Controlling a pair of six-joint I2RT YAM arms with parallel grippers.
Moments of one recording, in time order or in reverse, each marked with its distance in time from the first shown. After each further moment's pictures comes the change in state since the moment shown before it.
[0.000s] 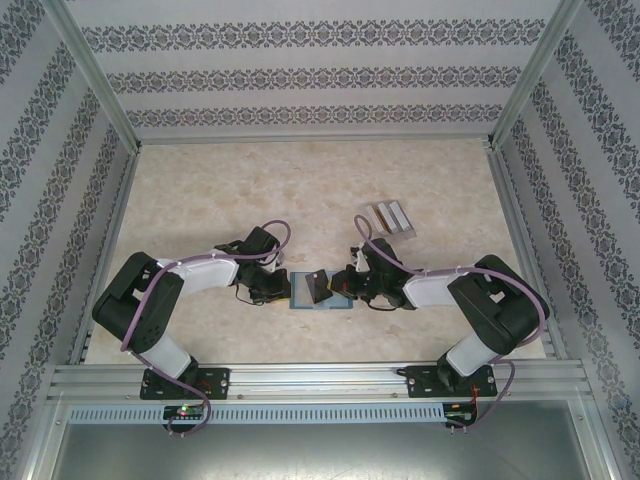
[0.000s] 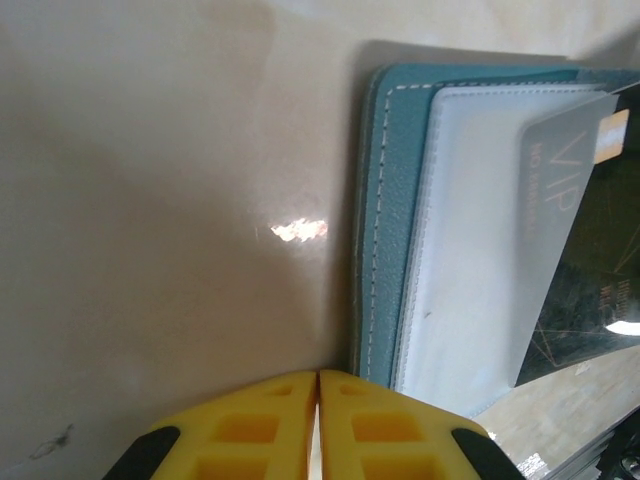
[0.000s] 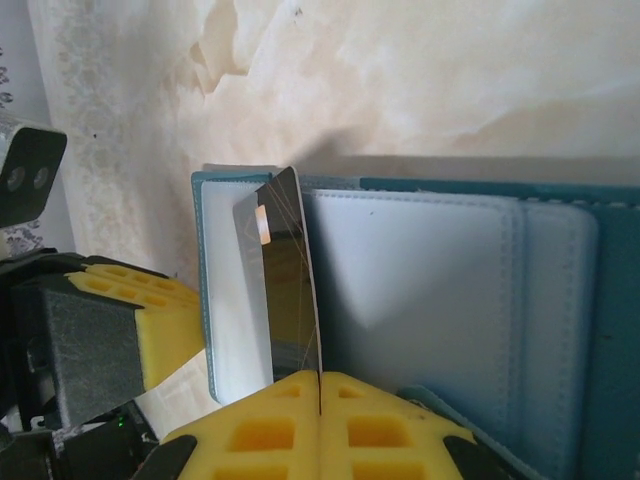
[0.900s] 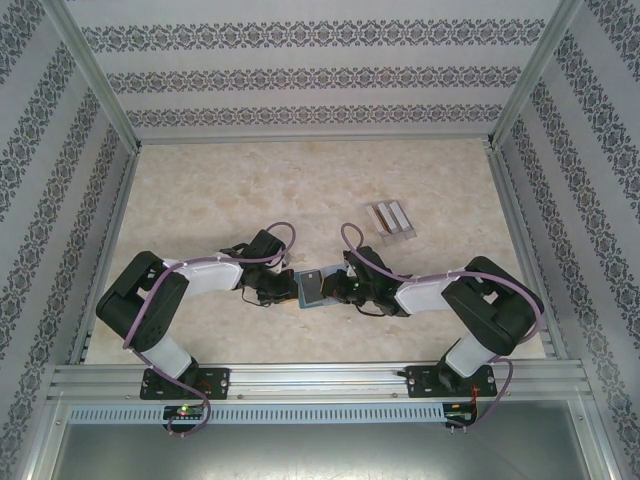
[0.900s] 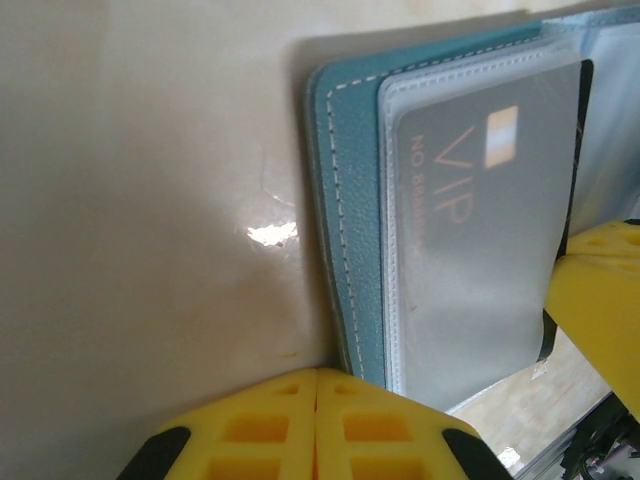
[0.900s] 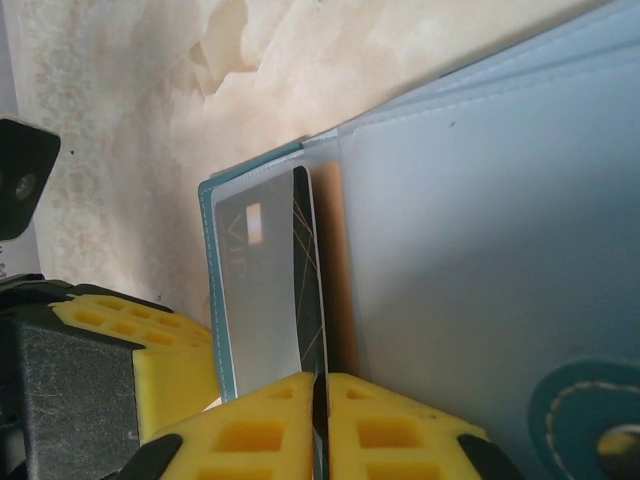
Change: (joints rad) left arm -0.041 0.019 -0.017 0.108 0.030 -0.071; right arm 0.117 0.019 0.010 0.039 0.171 0.050
